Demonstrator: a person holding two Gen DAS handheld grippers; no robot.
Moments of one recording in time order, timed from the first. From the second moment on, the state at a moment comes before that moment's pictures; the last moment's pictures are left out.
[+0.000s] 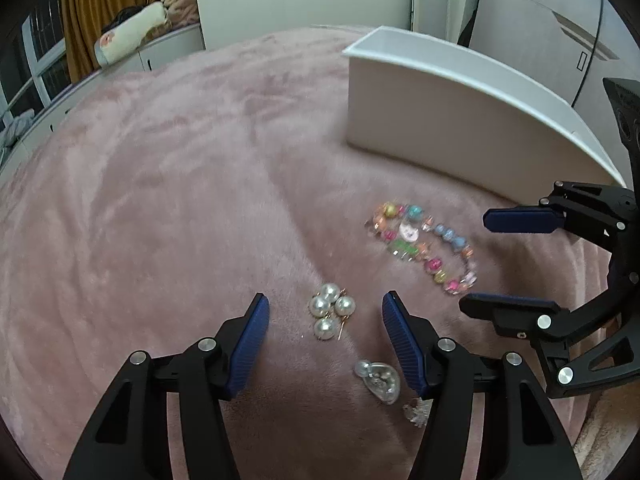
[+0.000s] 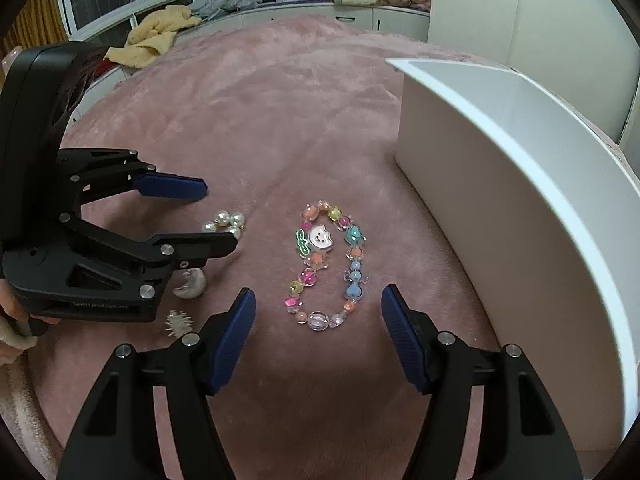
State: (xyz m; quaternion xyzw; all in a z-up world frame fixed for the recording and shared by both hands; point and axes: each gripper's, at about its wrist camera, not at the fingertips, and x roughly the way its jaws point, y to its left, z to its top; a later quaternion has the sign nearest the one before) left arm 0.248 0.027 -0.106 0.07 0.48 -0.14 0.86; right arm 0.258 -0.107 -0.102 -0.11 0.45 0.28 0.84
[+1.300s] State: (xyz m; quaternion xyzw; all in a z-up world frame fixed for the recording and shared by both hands) left arm 0.238 0.043 -0.087 0.01 0.47 -0.11 0.87; right arm 0.255 -0.126 -0.086 -0.05 0.46 0.30 0.83
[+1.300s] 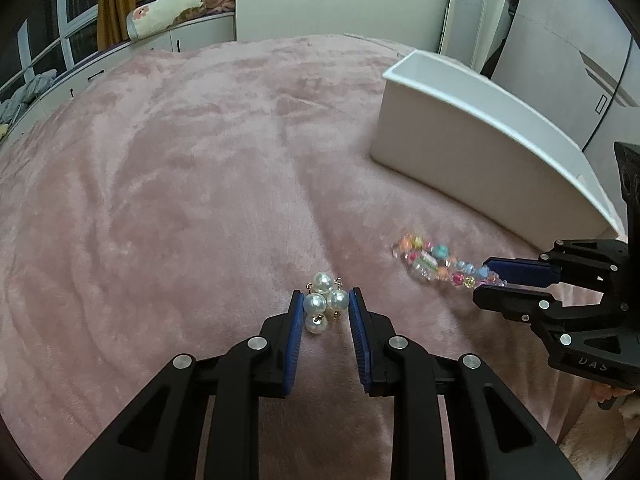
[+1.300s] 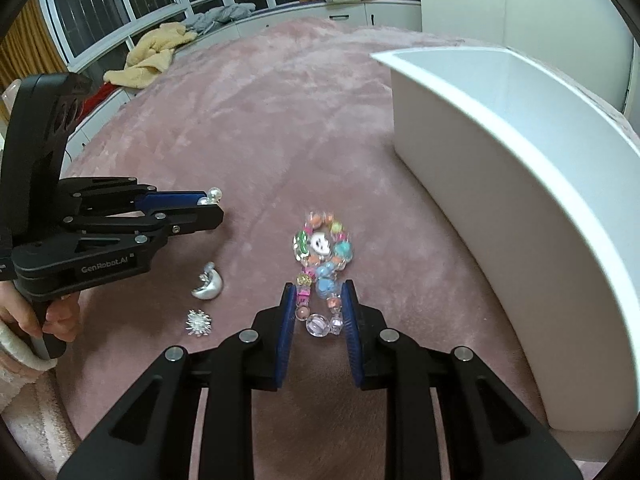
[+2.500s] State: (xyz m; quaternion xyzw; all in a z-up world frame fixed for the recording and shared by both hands) left arm 0.223 0.041 -0.065 0.01 0.46 -0.09 0.88; right arm 0.240 -0.133 -0.097 -0.10 0.49 0.27 0.82
